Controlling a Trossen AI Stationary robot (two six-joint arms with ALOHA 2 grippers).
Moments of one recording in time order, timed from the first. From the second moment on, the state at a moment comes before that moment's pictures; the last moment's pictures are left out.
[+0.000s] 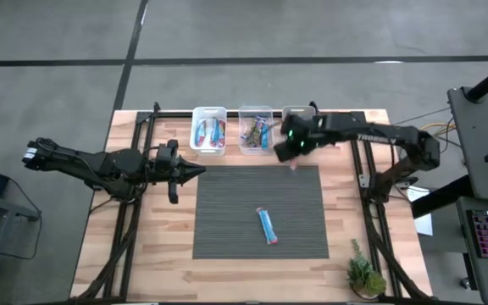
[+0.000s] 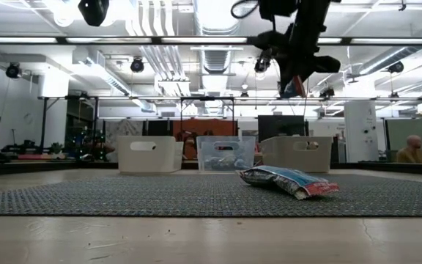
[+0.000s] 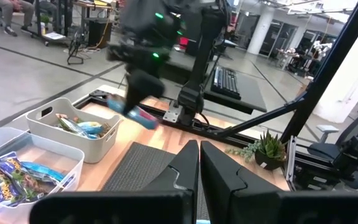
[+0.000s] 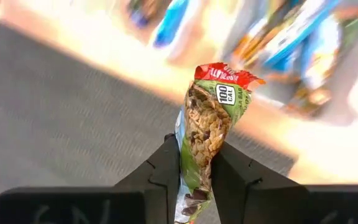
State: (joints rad) left arm -0.21 0.75 0.72 -0.02 -0.34 -0.30; right arm -0.29 1.51 1.35 -1.04 0.13 0.87
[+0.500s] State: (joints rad) left arm -0.21 0.74 0.73 -0.01 -0.34 -0.31; right arm -0.47 1.55 1.35 -0.60 -0.17 0.73
